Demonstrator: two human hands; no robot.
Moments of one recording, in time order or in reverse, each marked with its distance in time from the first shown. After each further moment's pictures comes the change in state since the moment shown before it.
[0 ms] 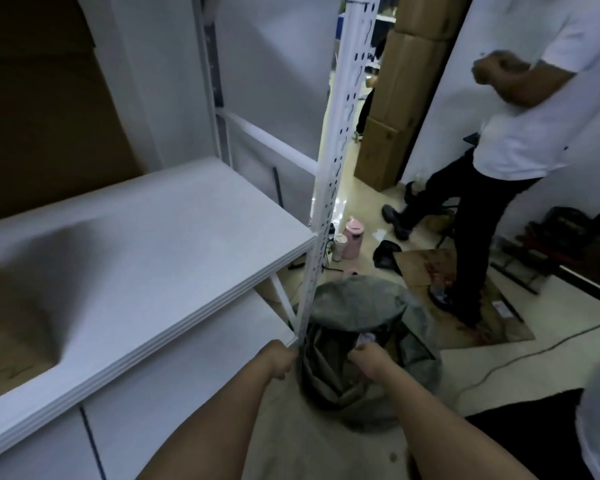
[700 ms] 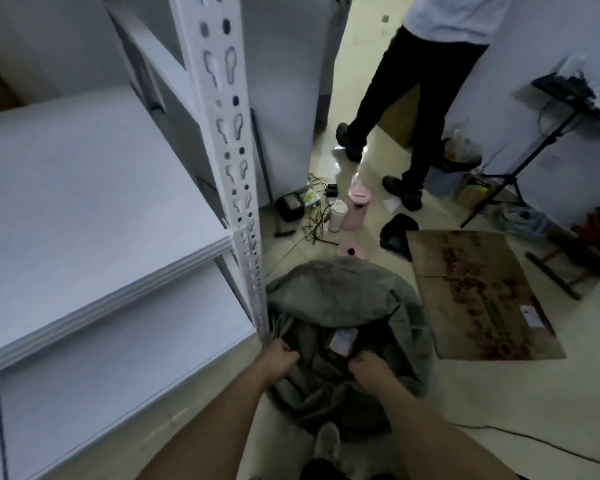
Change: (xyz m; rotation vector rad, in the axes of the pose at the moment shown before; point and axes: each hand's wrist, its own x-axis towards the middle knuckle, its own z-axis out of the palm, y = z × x) left_hand 0.227 0.109 0.137 -0.064 -0.012 -0.081; right_hand 0.253 0.090 -0.098 -0.148 -0.180 0.057
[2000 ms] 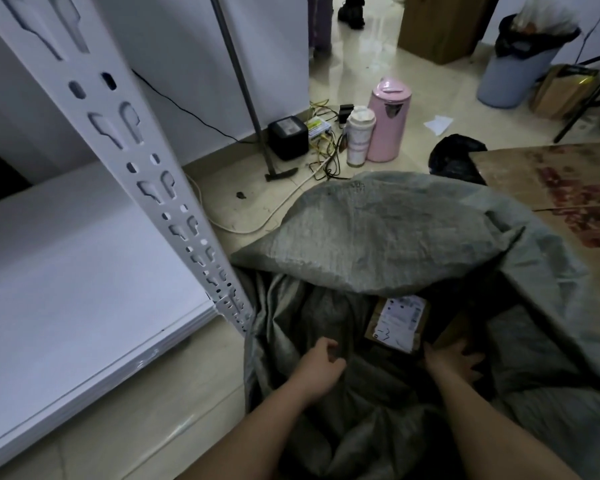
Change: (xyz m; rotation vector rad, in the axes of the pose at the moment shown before) left_hand 0.443 -0.203 0.197 0.101 0.021 0.181; right_hand 0.501 0.187 0.197 0.284 0.435 0.382
